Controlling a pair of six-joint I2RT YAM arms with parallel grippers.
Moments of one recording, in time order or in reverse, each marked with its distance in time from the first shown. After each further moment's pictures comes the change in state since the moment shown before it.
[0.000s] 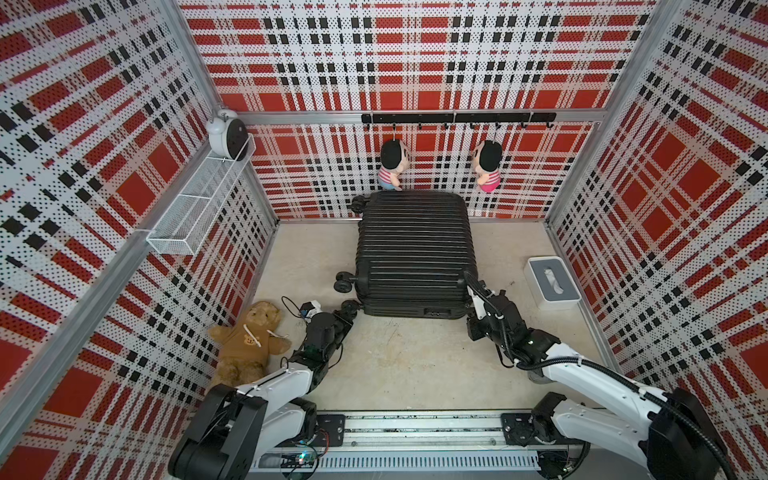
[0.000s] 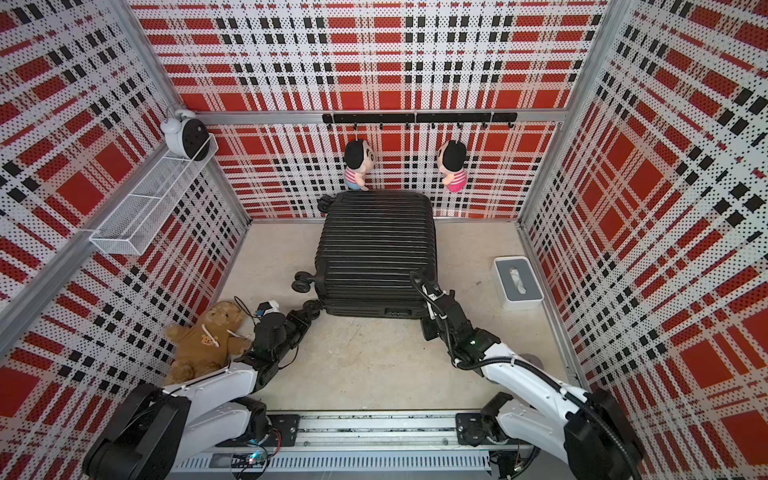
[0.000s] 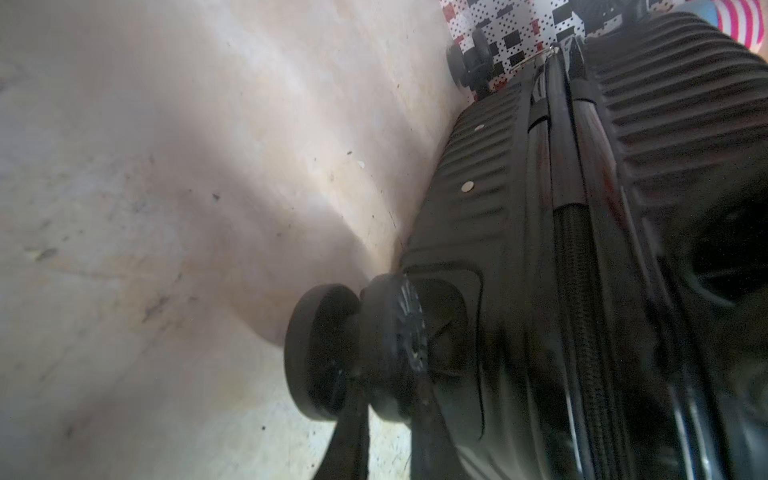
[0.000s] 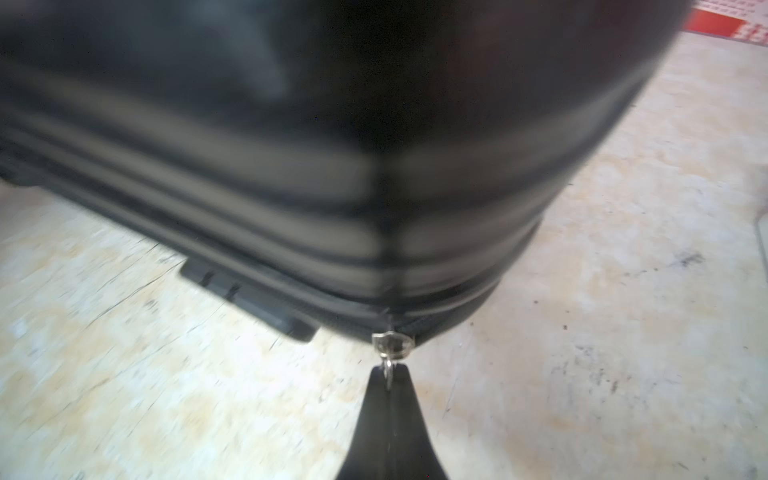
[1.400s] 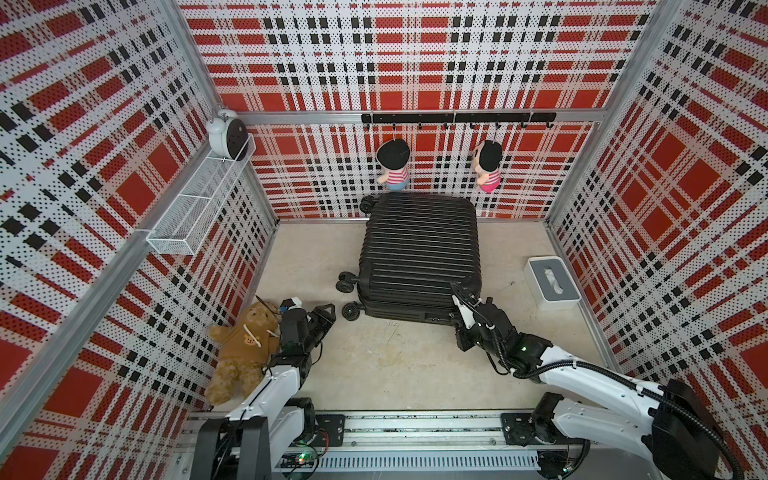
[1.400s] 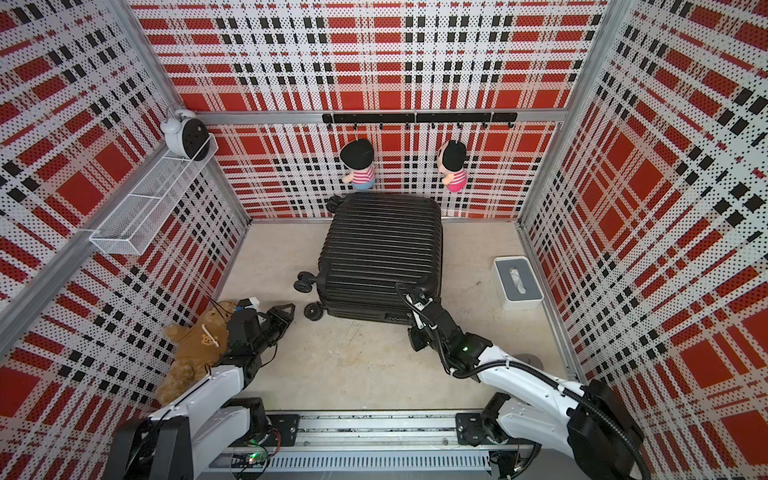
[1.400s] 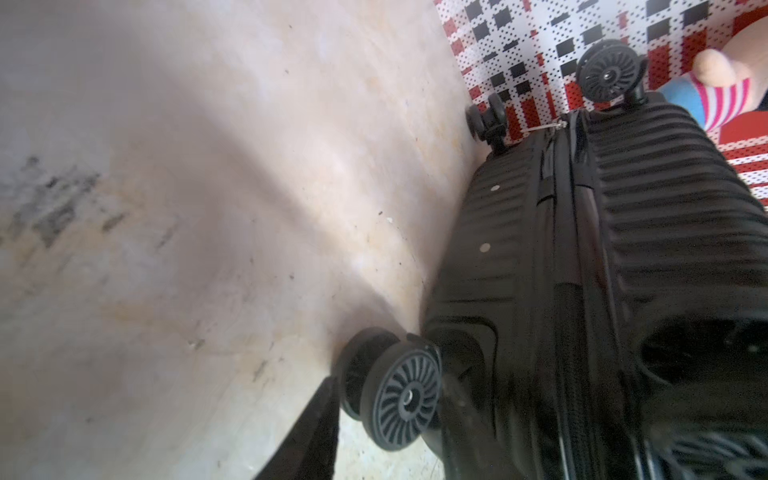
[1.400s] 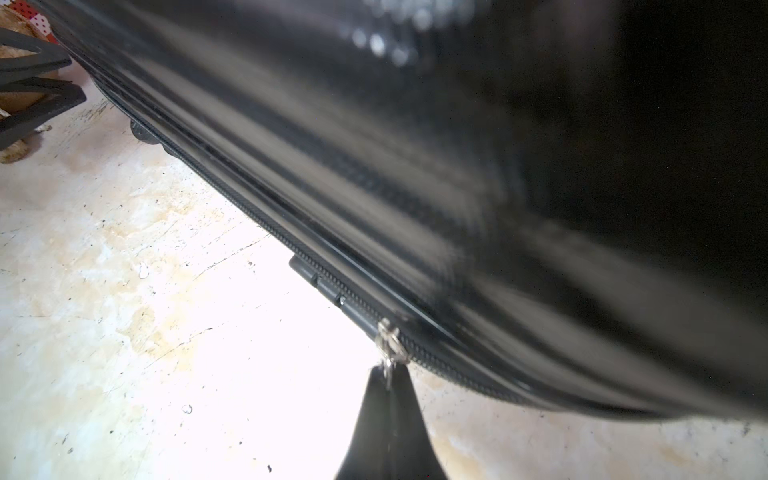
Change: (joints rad) left arm 0.365 -0.079 0.060 -0.199 0.319 0.217; right arm 0.143 0.048 0.012 0.034 -0.019 0.053
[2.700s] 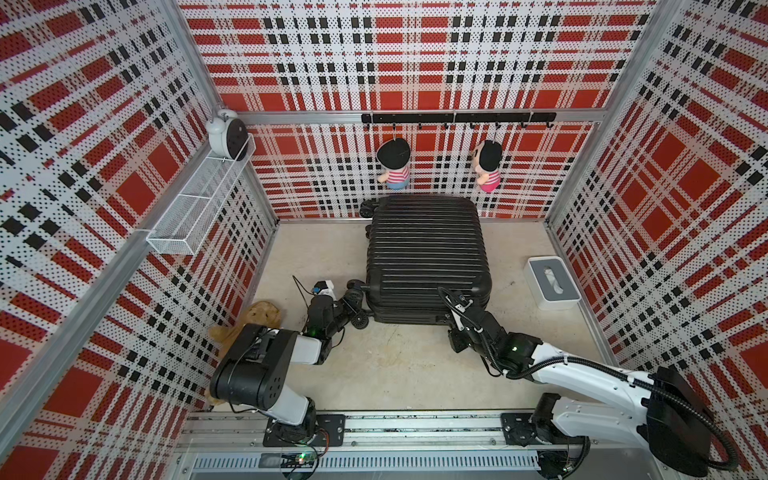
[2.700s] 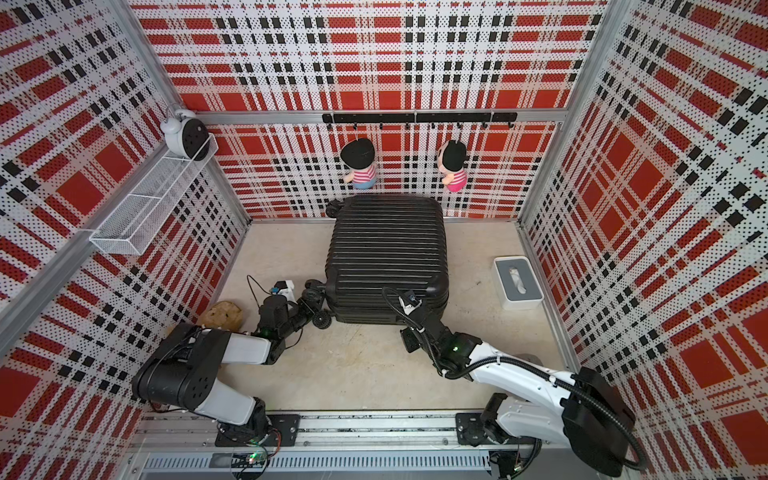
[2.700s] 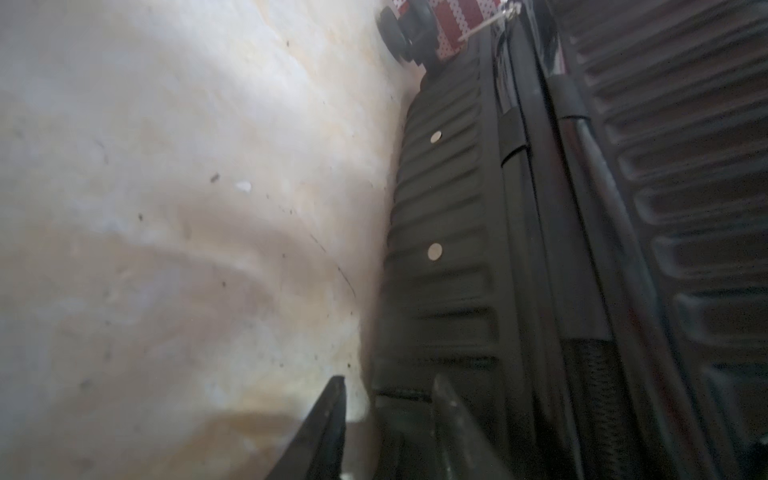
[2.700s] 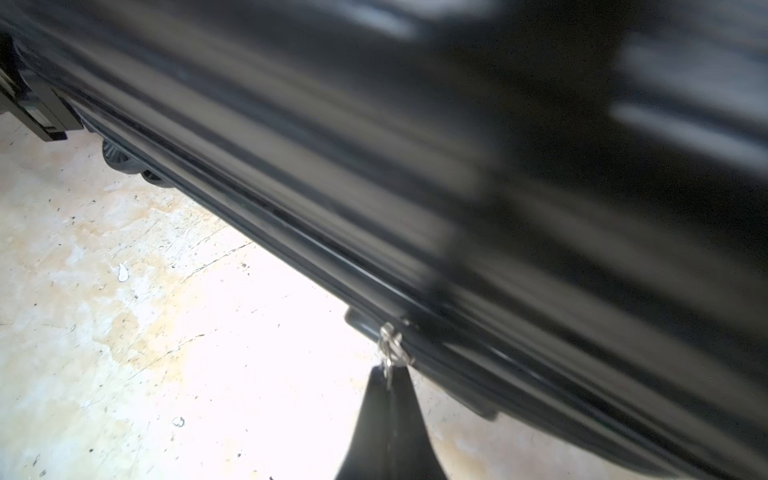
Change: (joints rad) left arm -0.248 0.495 0.075 0.521 0.000 -0.009; right arm 0.106 0.070 0.060 -0.035 0.135 0.032
